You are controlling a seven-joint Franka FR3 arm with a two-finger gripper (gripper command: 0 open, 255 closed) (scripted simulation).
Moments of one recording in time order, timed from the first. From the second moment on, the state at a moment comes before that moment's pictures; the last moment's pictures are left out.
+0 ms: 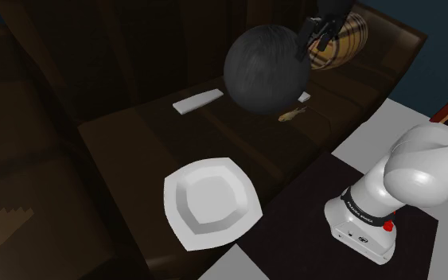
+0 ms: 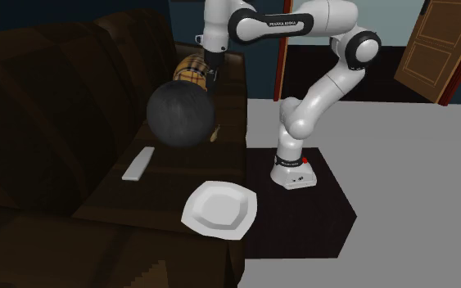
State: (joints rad) arm -0.02 -0.75 0.02 -2.34 -0.08 1.71 0.13
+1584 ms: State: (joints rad) arm 0.55 -0.98 -1.24 -2.71 -0.22 2.16 -1.46
